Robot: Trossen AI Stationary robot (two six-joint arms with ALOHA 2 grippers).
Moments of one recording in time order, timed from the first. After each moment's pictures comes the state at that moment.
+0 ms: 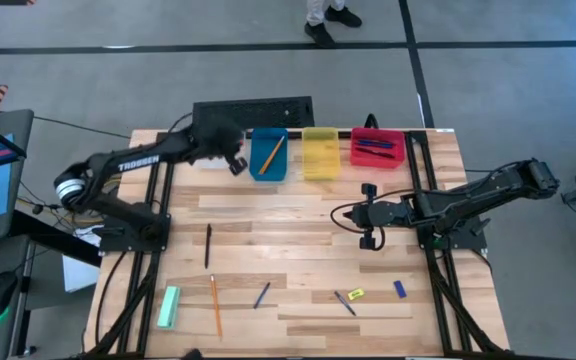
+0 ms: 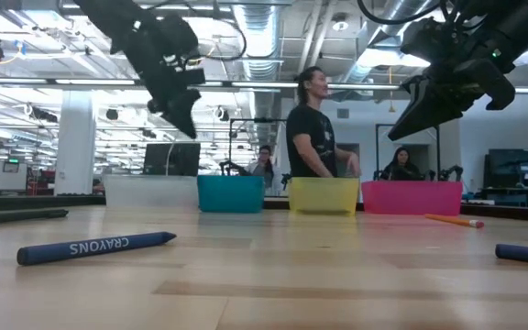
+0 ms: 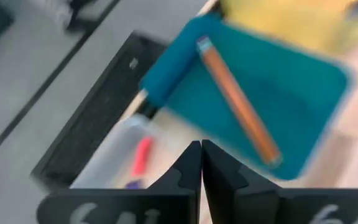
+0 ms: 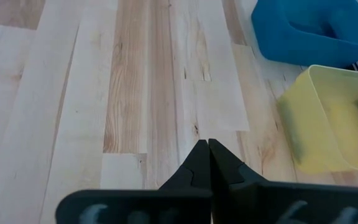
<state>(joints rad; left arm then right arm) 0.62 1.36 0.96 -0.40 -0.16 0.15 0.16 1.05 0.54 -0.22 0.37 -0.02</state>
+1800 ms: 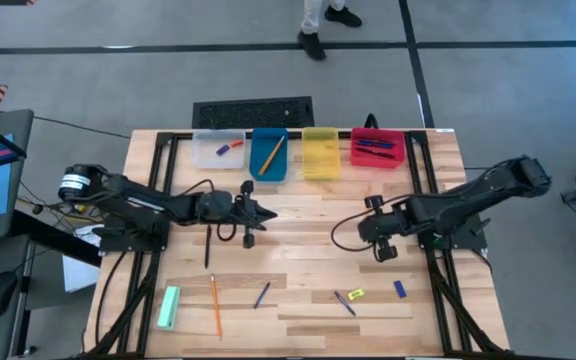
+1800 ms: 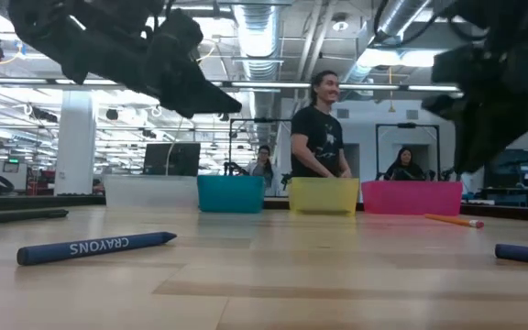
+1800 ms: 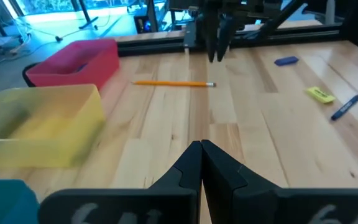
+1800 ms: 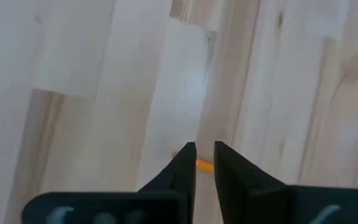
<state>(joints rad) -0.01 1.40 0.50 0.60 -0.10 0.07 0.23 1.15 0.65 -0.70 0.21 -0.03</state>
